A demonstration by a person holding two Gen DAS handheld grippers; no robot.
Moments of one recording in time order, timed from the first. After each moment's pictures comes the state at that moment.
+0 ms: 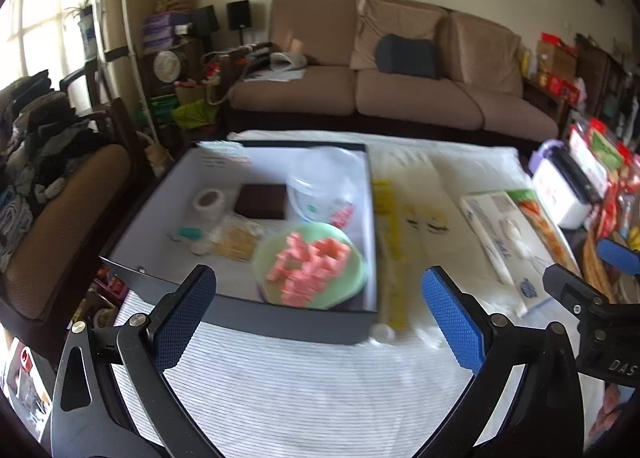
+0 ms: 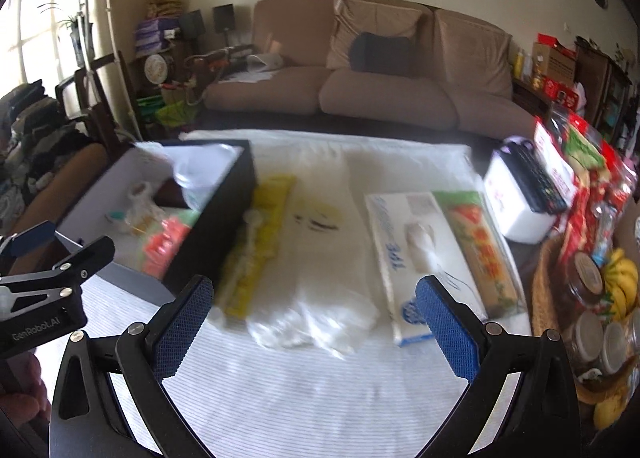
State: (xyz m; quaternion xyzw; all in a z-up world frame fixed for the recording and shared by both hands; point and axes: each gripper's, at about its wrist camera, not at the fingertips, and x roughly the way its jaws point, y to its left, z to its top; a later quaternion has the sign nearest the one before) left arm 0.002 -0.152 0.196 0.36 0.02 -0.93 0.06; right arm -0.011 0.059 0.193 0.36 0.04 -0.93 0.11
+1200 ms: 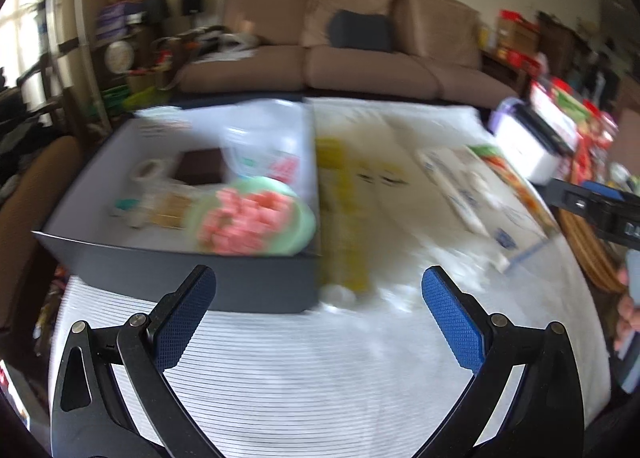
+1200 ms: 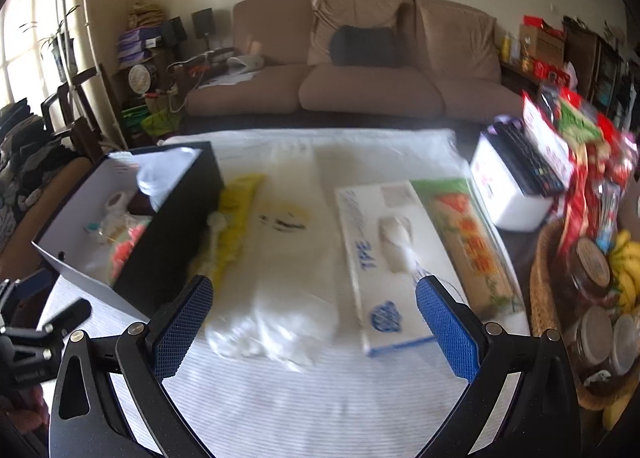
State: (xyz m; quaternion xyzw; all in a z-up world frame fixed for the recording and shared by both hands) left arm 0.008 -0.093 0.123 0.39 0.01 -0.92 -0.05; right arm -0.036 0.136 0.157 0.37 0.00 -0.92 0.09
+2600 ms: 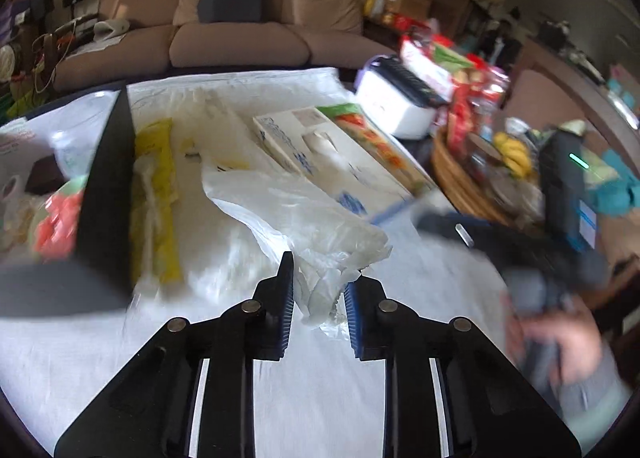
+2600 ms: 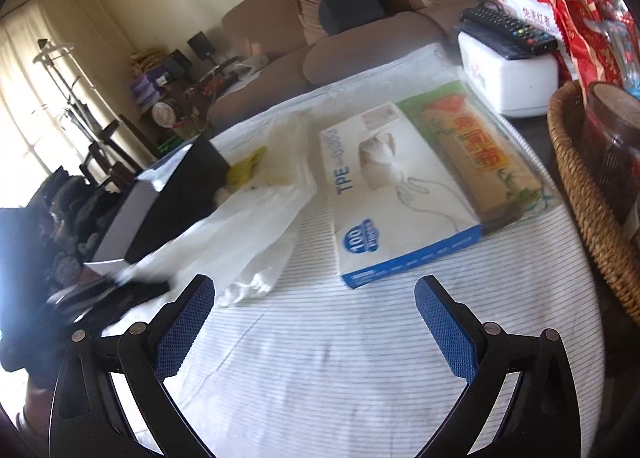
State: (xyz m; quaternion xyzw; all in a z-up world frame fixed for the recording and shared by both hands) left arm 0.032 -0.010 0.132 0.43 0.02 -0.87 -0.26; right arm -0.008 0.236 0.095 0.40 -0.17 -0.88 0.18
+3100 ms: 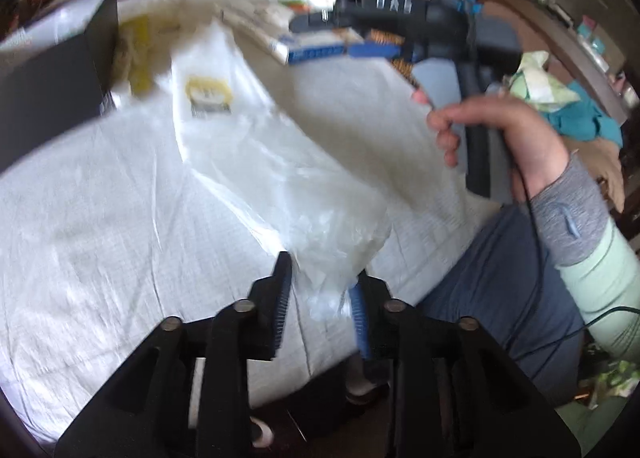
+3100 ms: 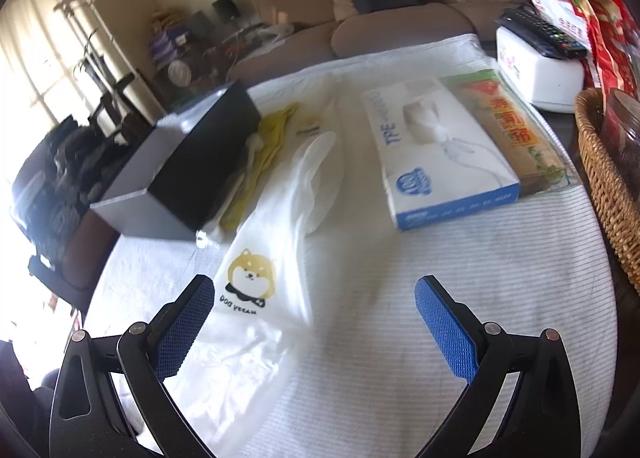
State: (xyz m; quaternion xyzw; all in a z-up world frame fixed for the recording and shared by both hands) left arm 0.178 -0.027 0.079 0.53 -0.01 -0.79 -0.31; right arm 0.037 0.178 0.090 0.43 -0.10 -0.88 0.20
